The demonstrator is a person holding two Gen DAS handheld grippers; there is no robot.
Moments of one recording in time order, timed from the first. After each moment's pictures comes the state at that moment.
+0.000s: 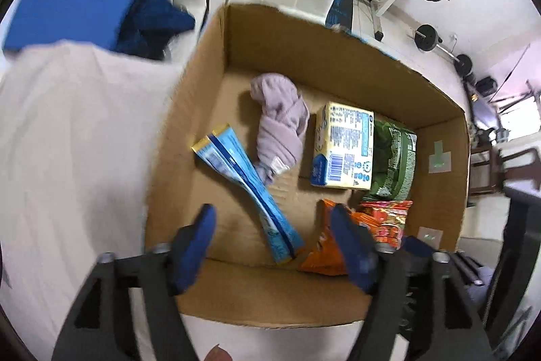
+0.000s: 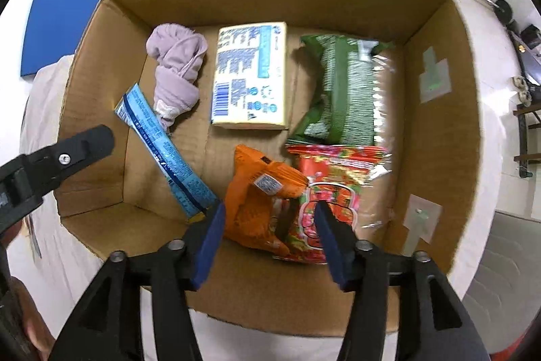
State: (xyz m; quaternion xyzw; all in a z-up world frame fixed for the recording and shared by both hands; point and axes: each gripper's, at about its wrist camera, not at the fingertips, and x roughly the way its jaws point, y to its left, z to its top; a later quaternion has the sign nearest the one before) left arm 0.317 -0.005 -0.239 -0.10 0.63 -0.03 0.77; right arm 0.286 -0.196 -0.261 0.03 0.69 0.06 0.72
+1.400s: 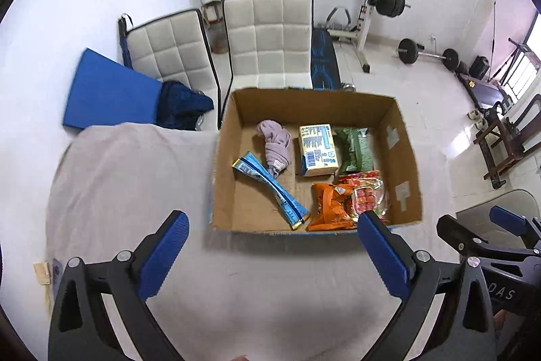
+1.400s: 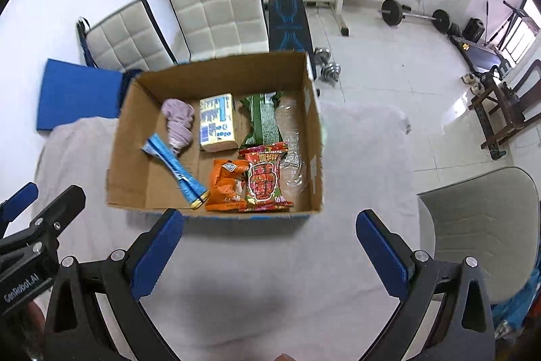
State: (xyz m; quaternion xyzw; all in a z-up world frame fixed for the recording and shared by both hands) left arm 0.183 -0.038 -0.094 0.03 0.51 -0.02 0.86; right arm 0.159 -0.246 -0.097 0.07 0.57 -0.03 0.82
